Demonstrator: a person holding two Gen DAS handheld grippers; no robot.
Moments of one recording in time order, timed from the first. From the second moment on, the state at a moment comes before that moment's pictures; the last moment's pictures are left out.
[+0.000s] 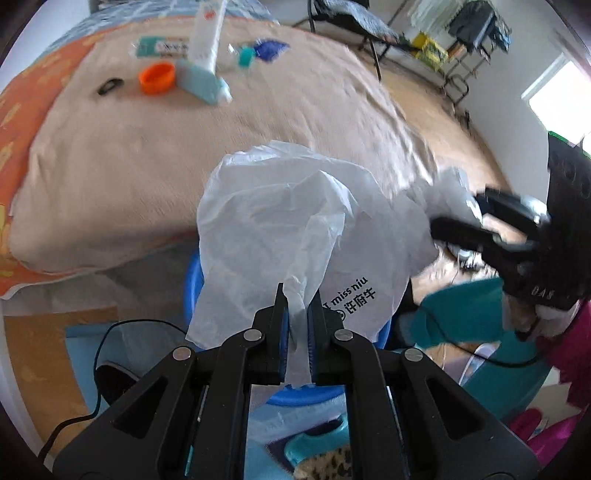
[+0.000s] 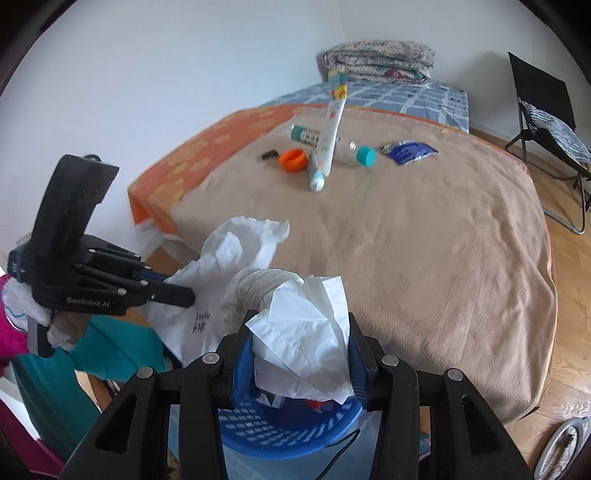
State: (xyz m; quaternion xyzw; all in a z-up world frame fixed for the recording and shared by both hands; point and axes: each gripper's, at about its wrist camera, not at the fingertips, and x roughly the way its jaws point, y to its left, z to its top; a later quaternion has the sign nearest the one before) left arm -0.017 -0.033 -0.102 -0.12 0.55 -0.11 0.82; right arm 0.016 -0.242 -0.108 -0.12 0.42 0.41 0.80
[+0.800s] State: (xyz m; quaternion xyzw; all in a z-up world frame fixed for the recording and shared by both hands) left arm -0.027 -0.058 -0.175 -0.14 0.64 -0.09 0.75; right arm 0.011 -0.238 -0.179 -0.15 0.51 0.38 0.75
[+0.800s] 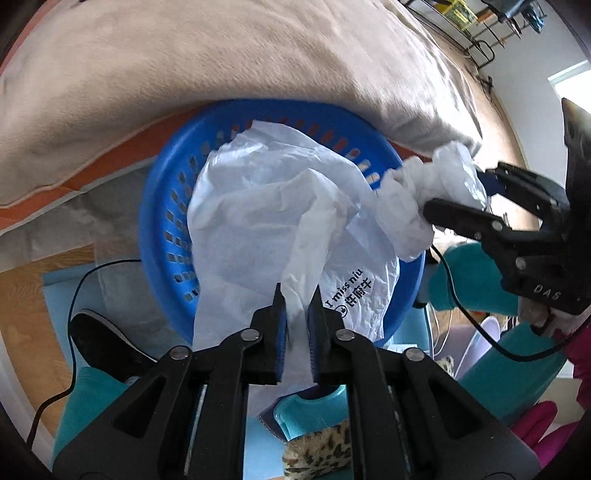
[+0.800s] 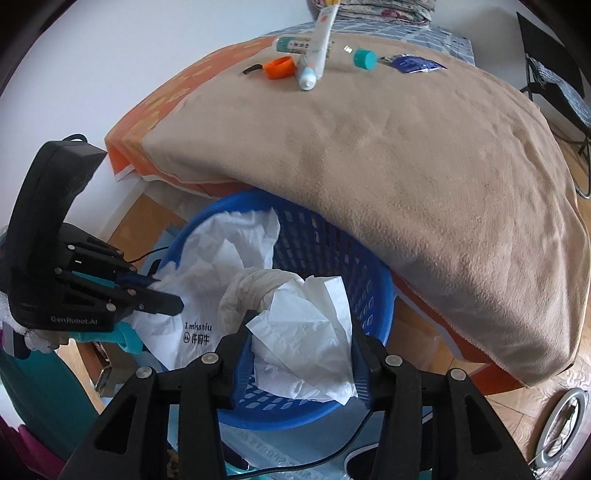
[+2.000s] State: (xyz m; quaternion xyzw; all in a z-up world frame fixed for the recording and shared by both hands) left arm 0.021 0.010 -0.090 -0.15 0.53 -0.01 0.83; right arm 0.039 -0.242 -0.123 -0.08 0.46 0.37 0.80
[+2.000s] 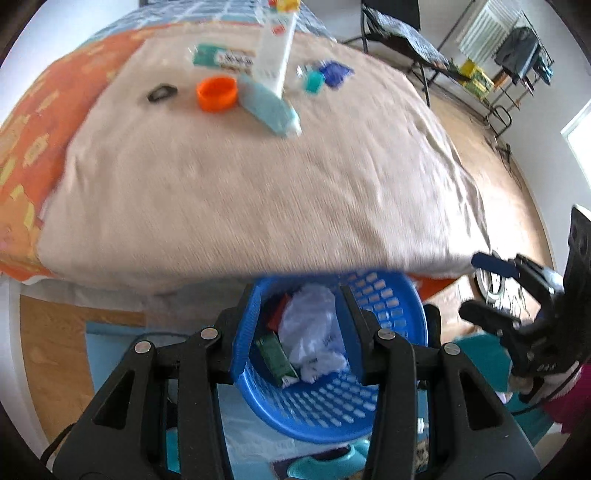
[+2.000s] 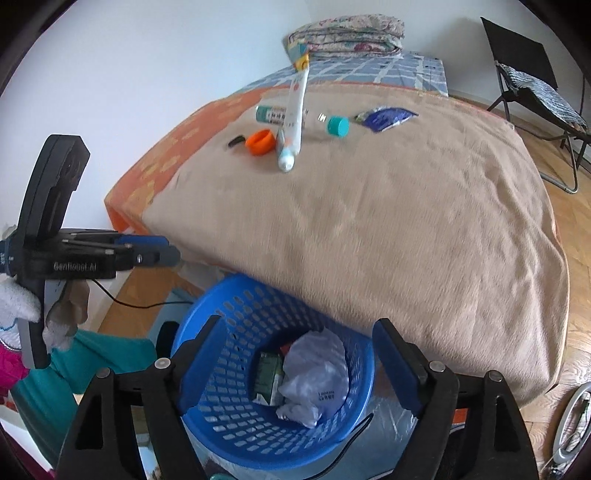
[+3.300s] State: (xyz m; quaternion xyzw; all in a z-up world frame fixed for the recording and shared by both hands) left arm 0.166 0.095 -0.083 -0.19 0.48 0.06 0.85; right arm 0.211 -0.185 -0.055 0.11 0.43 0.39 0.81
